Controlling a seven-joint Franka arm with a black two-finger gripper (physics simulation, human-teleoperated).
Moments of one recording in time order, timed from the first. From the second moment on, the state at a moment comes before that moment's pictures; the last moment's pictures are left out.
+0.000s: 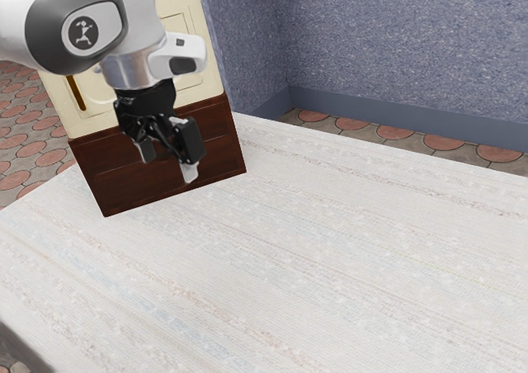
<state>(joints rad) -0.01 -0.06 0.06 -1.49 0.10 1.46 0.05</state>
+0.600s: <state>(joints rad) 0.02 -0.04 0.06 -1.54 0.17 1.57 -0.01</state>
